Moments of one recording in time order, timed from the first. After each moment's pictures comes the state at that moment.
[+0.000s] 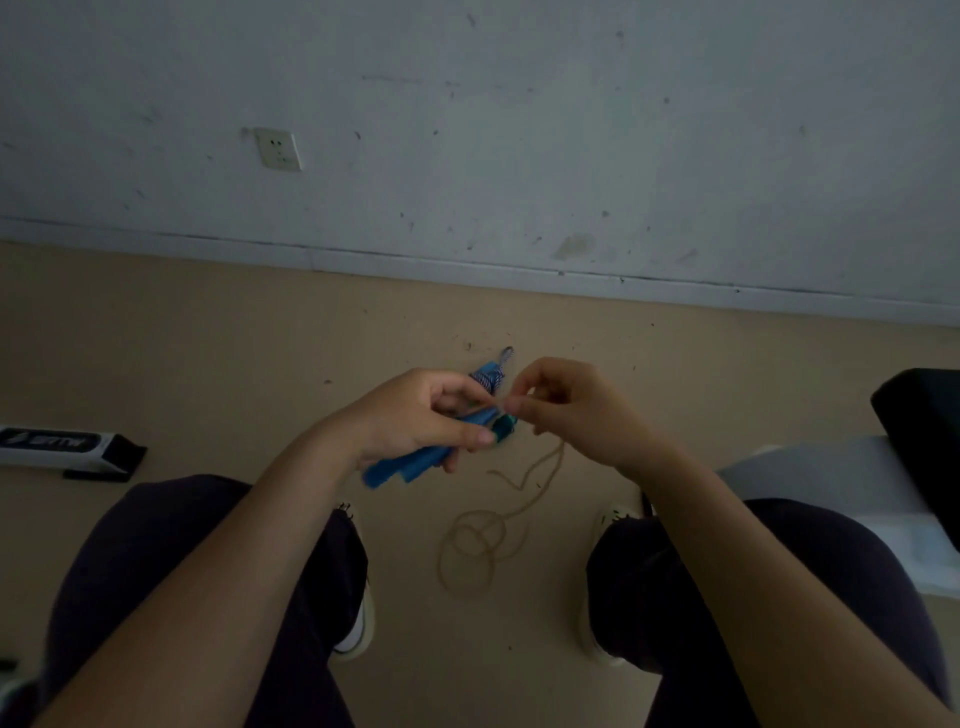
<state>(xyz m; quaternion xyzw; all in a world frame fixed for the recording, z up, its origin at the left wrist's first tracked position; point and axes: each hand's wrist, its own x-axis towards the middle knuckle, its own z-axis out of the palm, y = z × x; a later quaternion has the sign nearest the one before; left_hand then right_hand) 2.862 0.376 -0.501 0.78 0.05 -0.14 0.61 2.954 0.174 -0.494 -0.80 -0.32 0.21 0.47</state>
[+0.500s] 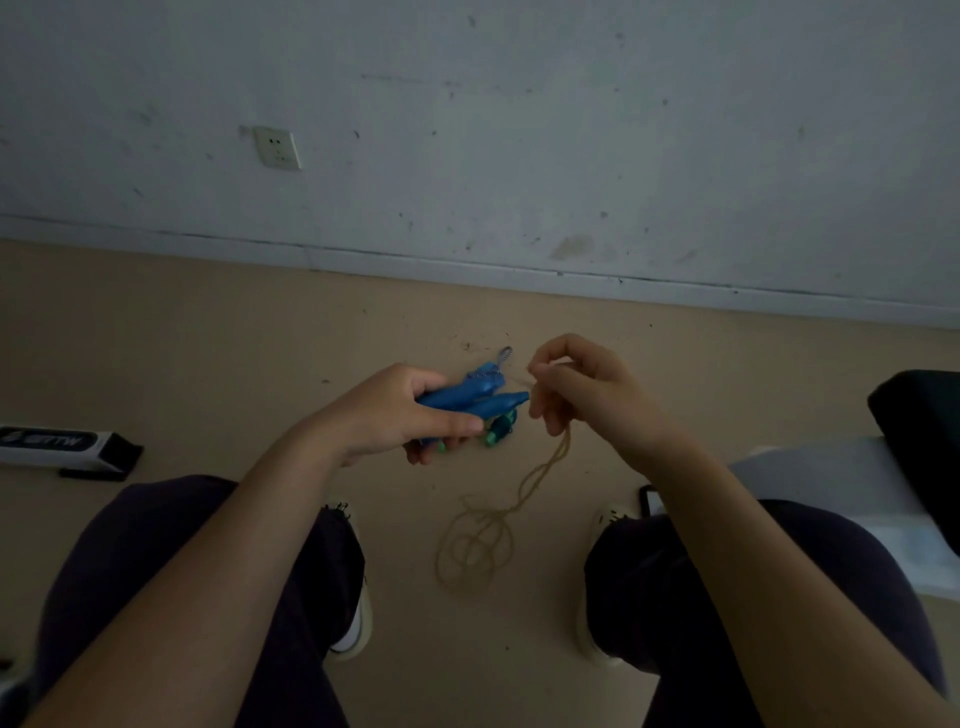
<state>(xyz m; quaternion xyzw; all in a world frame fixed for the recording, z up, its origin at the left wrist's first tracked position) 2.861 0.384 -0.502 0.79 0.08 -0.13 0.59 2.960 0.166 -0.485 -0.74 -0.25 0.25 0.57</state>
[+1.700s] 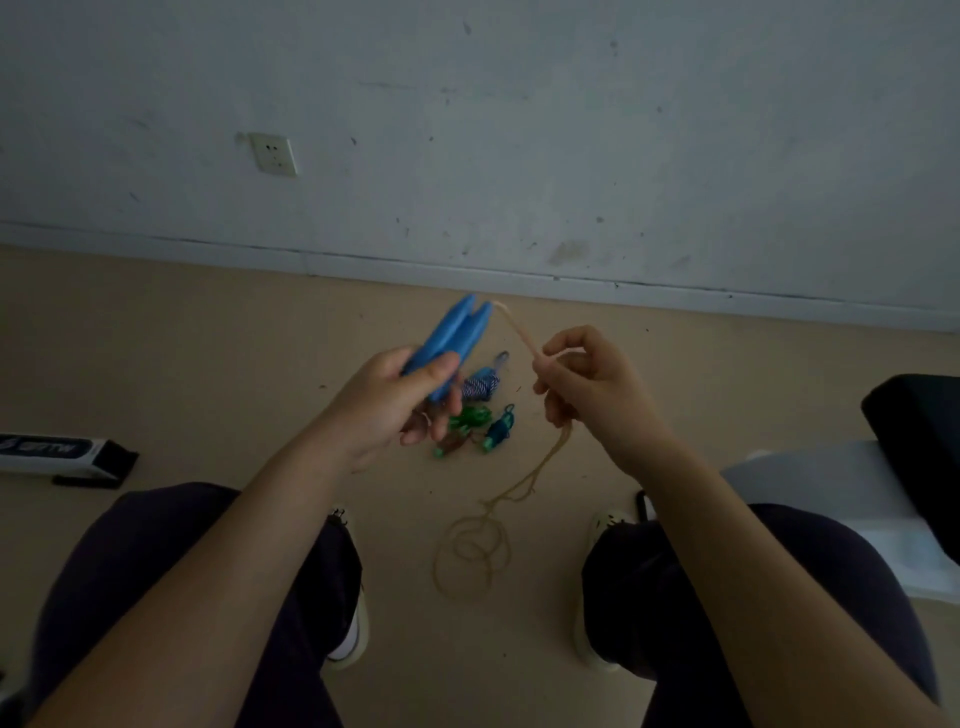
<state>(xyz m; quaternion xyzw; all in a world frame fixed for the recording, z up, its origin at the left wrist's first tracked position) 2.867 0.380 -0.511 0.68 0.11 0.00 0.72 2.959 0.167 -0.483 -0.75 -0.19 0.19 0.61</state>
